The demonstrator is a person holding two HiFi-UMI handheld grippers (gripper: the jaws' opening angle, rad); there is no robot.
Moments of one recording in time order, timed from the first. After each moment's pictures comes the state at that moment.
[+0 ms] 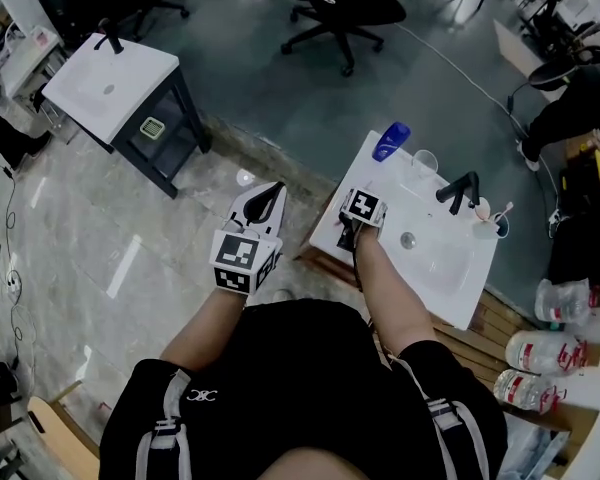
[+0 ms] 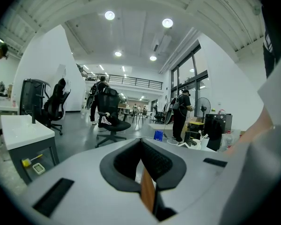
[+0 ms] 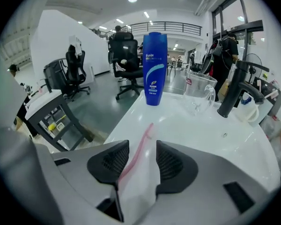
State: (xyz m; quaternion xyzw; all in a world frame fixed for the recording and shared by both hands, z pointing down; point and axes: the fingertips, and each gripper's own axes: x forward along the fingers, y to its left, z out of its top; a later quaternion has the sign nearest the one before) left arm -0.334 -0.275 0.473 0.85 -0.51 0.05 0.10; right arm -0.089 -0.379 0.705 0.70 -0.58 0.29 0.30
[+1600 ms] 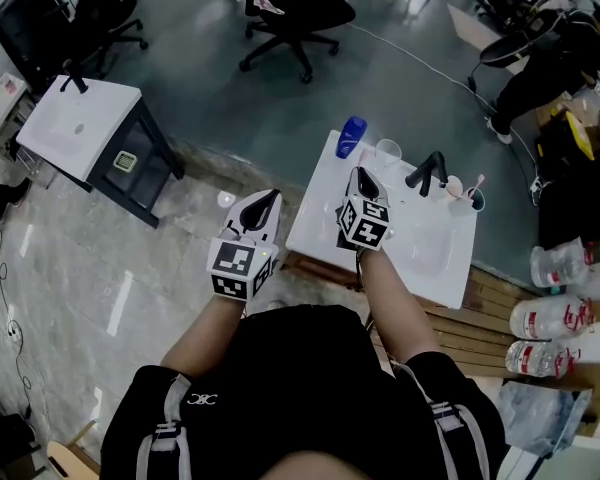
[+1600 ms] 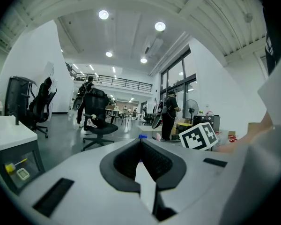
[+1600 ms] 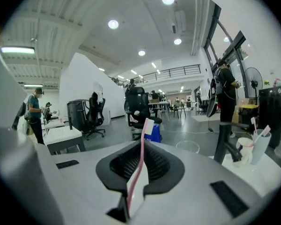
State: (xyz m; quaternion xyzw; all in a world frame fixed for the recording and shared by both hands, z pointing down) left arm -0.274 -0.262 0.450 0.89 -0.45 0.04 0.08; right arm -0.083 -0.358 0.533 0.68 -0.72 0.13 0.07
